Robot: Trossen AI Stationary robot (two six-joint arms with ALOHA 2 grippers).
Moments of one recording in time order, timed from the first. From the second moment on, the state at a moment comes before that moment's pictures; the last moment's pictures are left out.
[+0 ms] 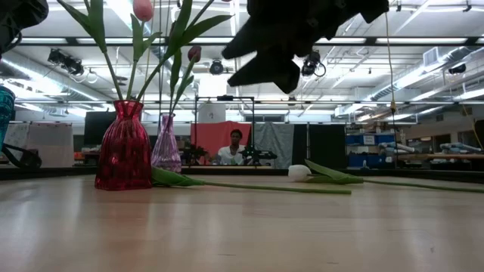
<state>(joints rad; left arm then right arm) -1.43 1.04 0.20 0.37 -1.38 -0.71 0.21 1.72 1.10 0.00 0.04 0.39</state>
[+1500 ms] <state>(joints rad) -1.43 0.86 0.20 0.31 -1.43 -0.53 0.04 1.52 0.87 -0.17 0.14 0.50</state>
